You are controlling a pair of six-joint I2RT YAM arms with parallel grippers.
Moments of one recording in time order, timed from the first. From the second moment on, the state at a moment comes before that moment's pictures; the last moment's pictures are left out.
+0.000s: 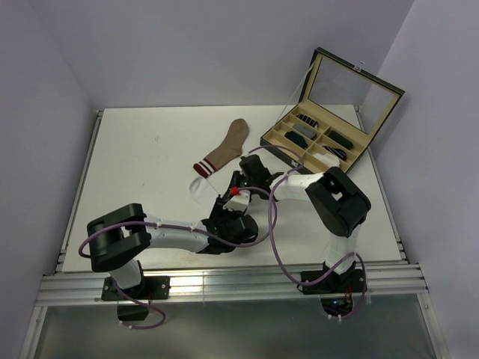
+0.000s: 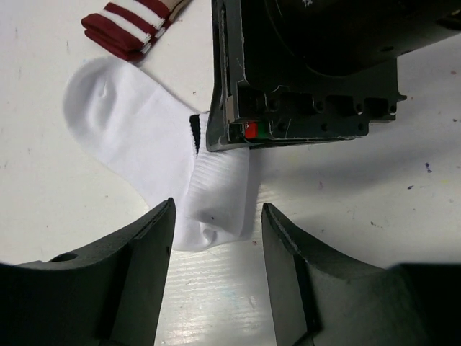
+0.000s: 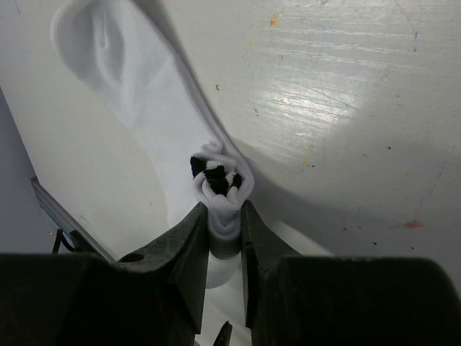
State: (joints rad) left arm -1.25 1.66 0.81 -0.07 -1.00 -0.56; right arm 0.68 1.85 0.97 0.06 -0.27 0.88
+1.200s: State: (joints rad) left arm -1.12 1.61 0.74 0.01 -0.70 -0.52; right arm 0.67 1.83 0.95 0.09 -0.30 0.87
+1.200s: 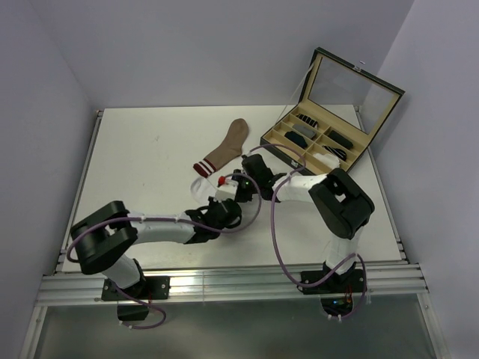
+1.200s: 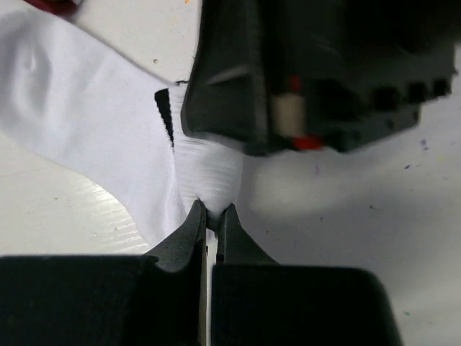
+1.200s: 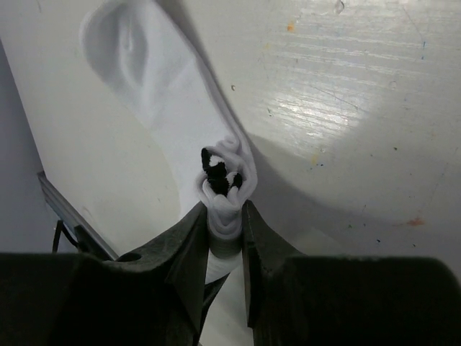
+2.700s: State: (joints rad) left arm -0.44 1.71 0.69 0.30 0.56 -0.87; right arm 0.58 1.82 0.66 0.64 -0.32 1.07
